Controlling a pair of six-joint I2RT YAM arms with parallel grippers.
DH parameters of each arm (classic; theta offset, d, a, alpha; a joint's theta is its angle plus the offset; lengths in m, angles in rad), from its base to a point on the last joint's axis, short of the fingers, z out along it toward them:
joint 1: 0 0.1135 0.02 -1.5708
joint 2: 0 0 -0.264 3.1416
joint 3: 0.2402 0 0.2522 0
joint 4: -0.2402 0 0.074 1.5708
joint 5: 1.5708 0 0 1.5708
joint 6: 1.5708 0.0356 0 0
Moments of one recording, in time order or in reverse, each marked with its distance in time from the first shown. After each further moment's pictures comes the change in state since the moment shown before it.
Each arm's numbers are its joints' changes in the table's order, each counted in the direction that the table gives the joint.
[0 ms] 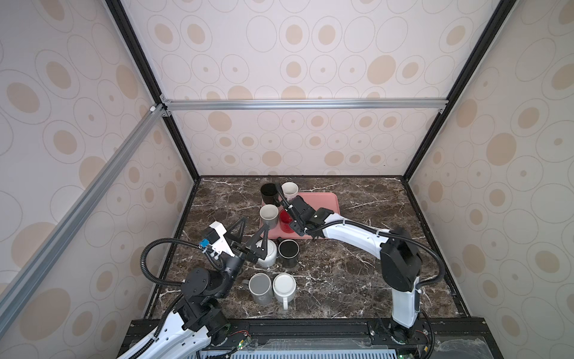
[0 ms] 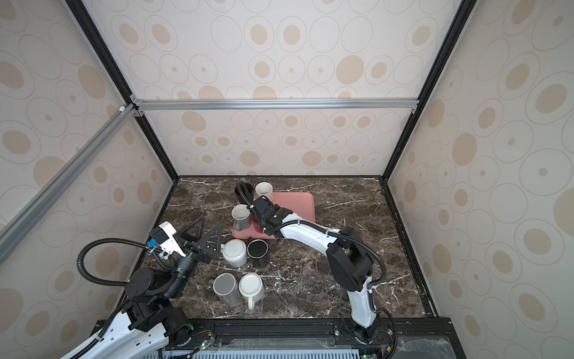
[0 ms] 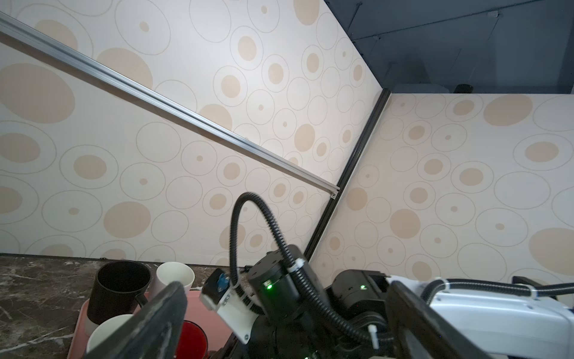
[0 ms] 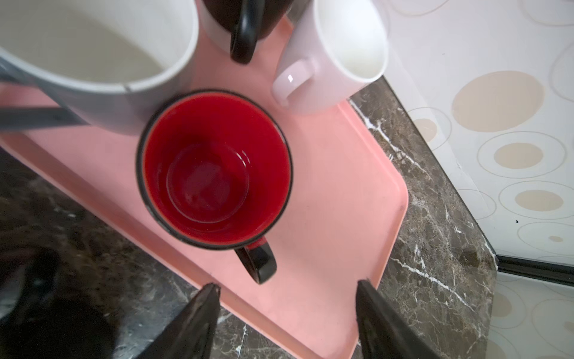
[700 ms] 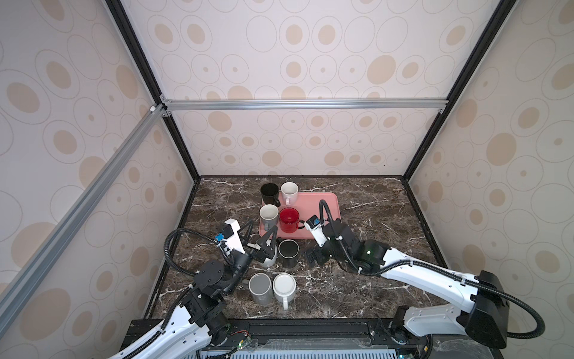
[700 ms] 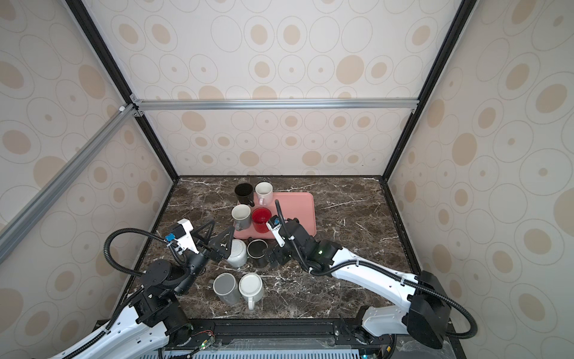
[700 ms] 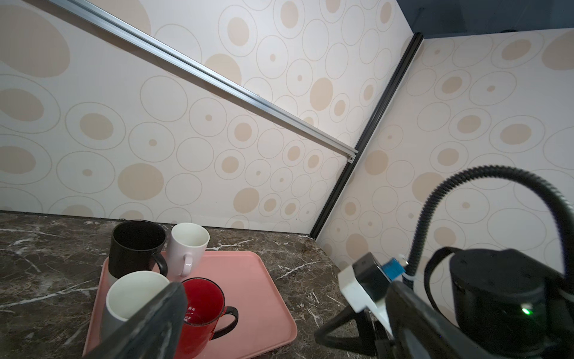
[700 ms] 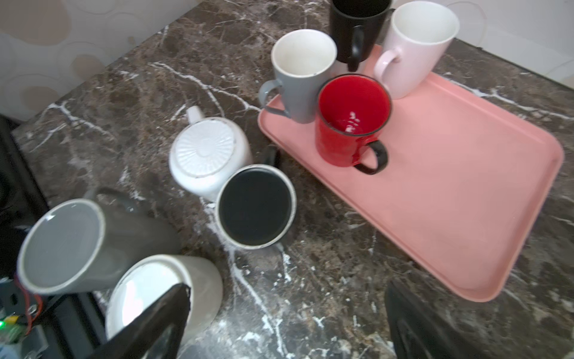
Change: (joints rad) left arm 0.000 0.080 0.000 -0.071 -0.010 -0.034; right arm 0.130 -0.640 -0.631 0.206 -0.394 0.317
